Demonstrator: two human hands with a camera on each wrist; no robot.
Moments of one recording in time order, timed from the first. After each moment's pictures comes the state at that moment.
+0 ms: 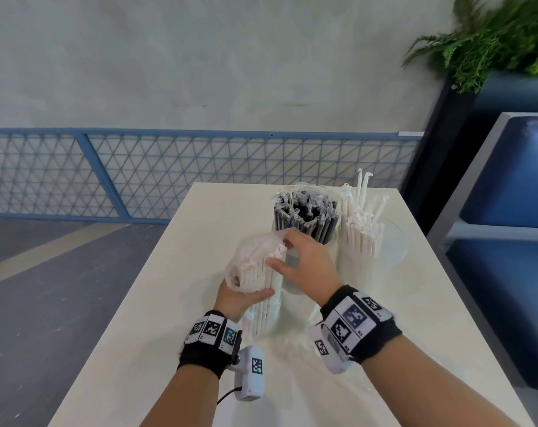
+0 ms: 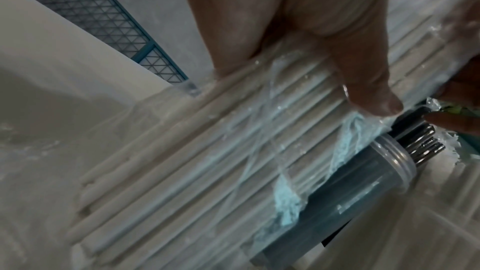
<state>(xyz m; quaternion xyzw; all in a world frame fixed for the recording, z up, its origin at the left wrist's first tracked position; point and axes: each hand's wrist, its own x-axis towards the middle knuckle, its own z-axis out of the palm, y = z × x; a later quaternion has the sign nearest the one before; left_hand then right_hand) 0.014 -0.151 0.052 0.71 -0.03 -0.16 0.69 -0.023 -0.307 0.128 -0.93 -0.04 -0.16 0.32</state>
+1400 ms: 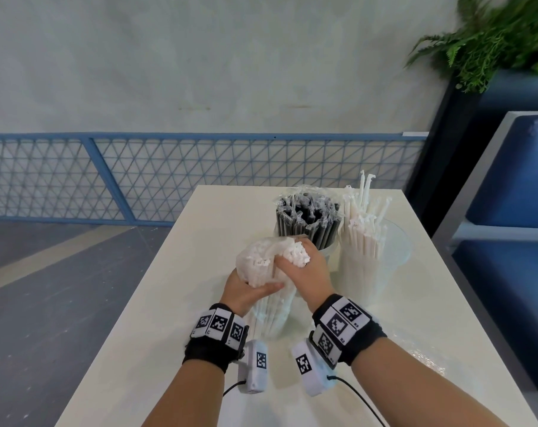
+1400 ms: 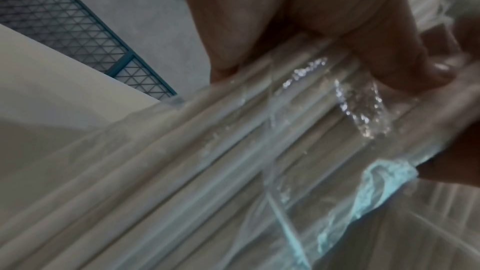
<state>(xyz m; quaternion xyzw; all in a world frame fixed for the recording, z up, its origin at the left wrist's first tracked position) 0.017 -0.162 0.067 0.67 -0.14 -0.14 0.72 -0.020 -0.295 0.104 -0.73 0.11 -0.16 0.66</state>
